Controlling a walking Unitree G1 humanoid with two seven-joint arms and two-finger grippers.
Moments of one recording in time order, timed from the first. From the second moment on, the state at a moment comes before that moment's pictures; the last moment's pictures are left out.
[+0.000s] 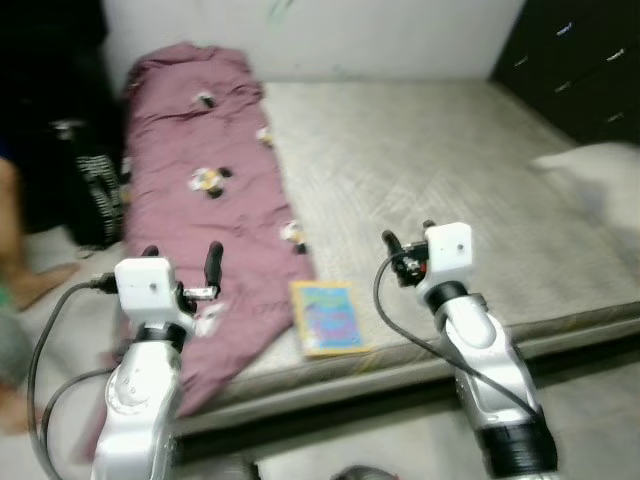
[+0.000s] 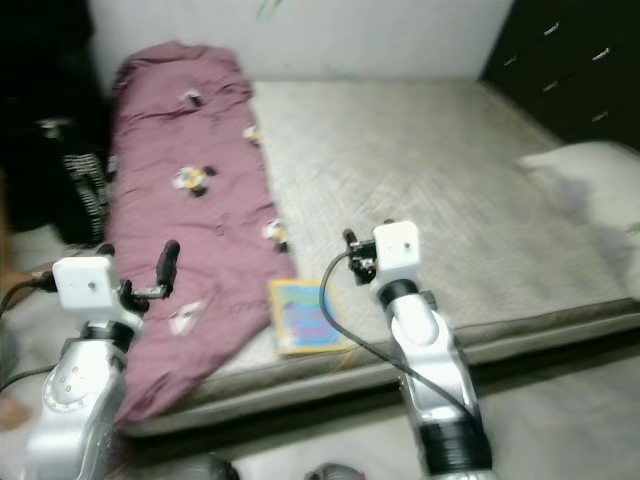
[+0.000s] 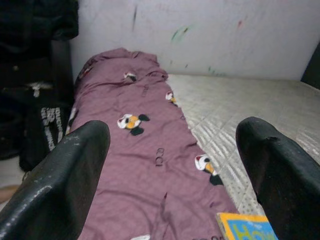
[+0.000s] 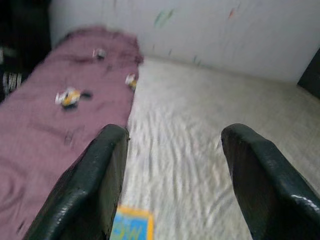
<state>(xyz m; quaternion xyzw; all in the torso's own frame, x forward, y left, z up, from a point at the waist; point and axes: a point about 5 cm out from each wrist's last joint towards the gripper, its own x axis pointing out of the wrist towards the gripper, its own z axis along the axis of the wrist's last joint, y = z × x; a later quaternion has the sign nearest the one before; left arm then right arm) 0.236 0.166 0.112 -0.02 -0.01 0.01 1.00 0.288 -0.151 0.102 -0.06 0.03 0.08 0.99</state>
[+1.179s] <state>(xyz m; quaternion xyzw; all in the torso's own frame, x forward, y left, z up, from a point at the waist) 0.232 0.177 0.116 0.03 0.00 0.05 1.00 0.298 -0.132 0.118 -0.05 0.00 0.09 0.99</state>
